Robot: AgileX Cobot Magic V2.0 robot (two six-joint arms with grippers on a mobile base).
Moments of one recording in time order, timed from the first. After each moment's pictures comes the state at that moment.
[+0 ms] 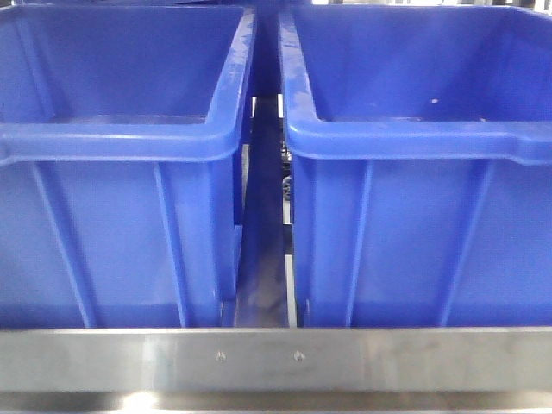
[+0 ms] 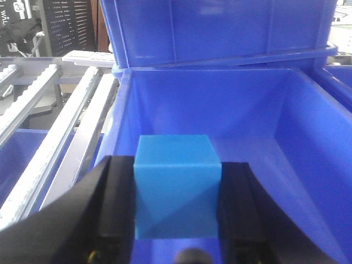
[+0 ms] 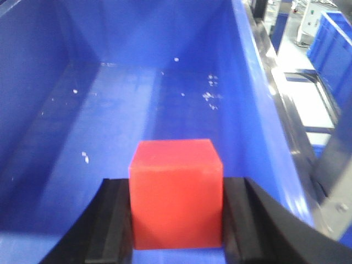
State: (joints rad) left arm -0.06 0.47 -0.43 -0.23 0.08 0.20; right arm 0.06 0.41 -0.35 -0.02 0.23 0.04
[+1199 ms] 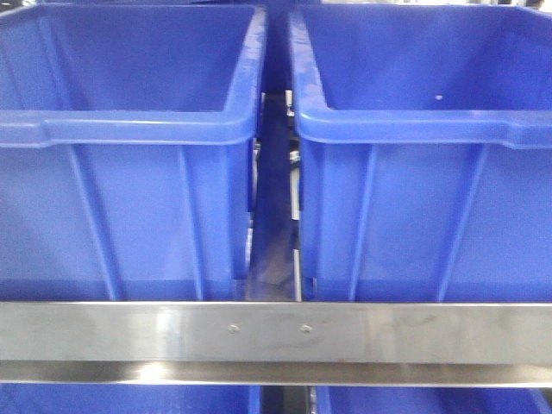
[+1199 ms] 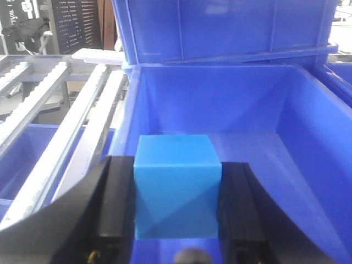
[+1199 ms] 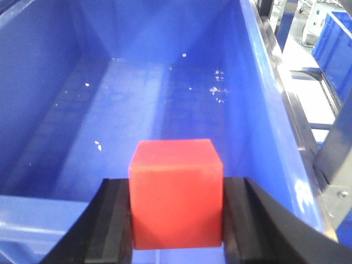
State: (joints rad) left arm -0.06 0.47 -0.43 -0.23 0.08 0.20; right arm 0.06 0.41 -0.35 -0.02 0.23 0.04
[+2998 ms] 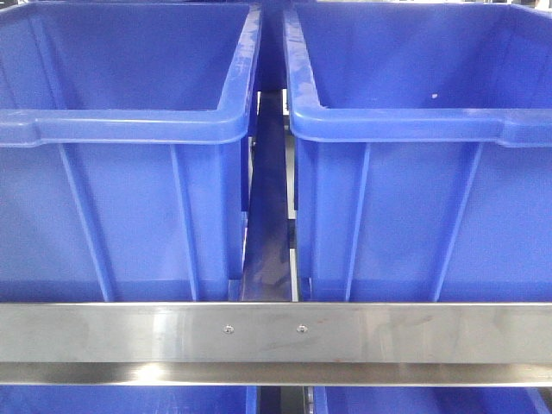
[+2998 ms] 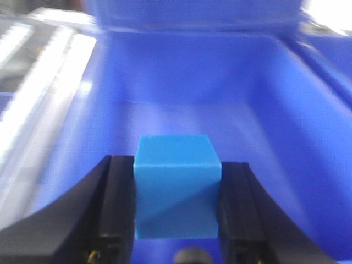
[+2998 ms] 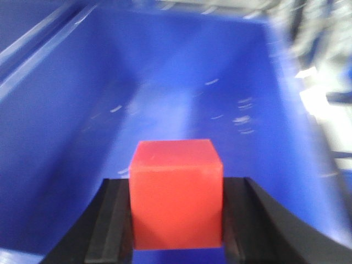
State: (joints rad) left arm -0.16 0.58 -0.48 -0.27 0.17 0.20; right arm 0.19 0.66 -0.52 -0.02 0.16 0.04
